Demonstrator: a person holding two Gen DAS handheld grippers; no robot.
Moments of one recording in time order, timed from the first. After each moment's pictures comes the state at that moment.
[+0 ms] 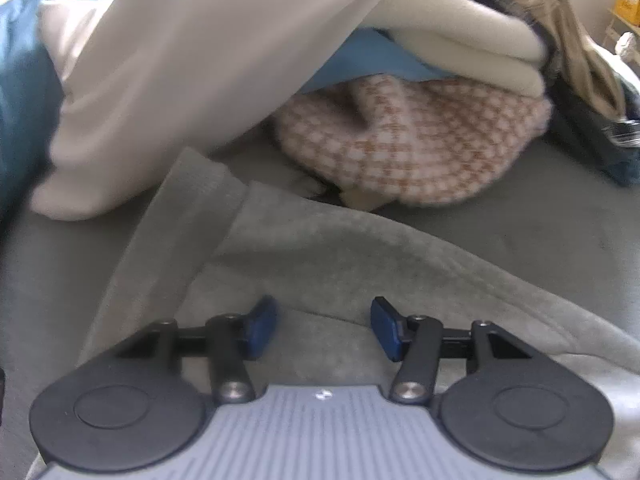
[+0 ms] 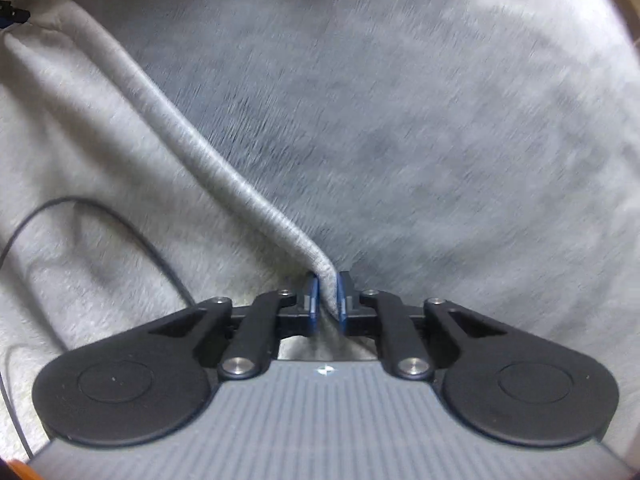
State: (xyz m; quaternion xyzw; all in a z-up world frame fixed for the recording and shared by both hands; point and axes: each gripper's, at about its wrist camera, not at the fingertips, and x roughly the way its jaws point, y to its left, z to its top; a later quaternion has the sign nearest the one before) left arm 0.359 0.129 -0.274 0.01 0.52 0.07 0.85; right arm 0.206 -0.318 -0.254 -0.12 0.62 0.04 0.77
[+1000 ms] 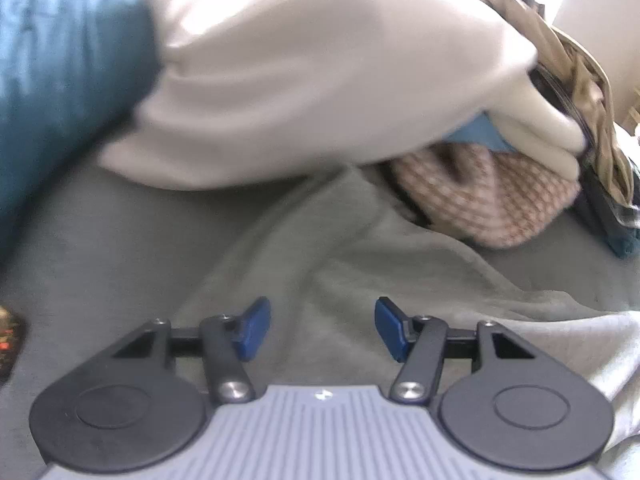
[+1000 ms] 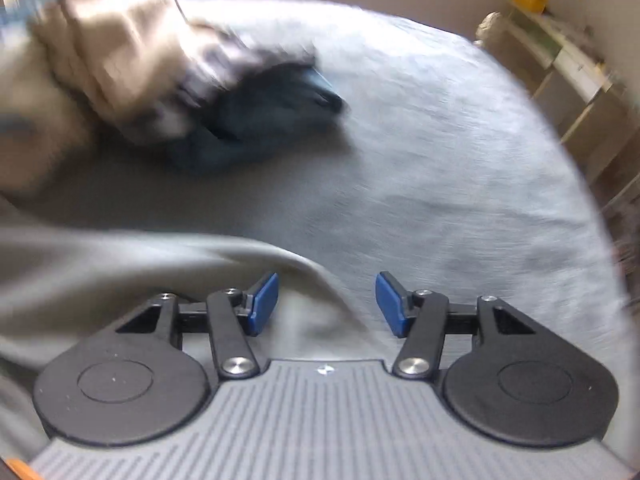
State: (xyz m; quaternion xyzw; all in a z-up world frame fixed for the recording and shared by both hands) left arm 0.310 0.226 -0.236 -0.09 0.48 0.09 0.87; right arm 0.268 -0.312 -0.151 0.00 0.46 -0.04 0.89
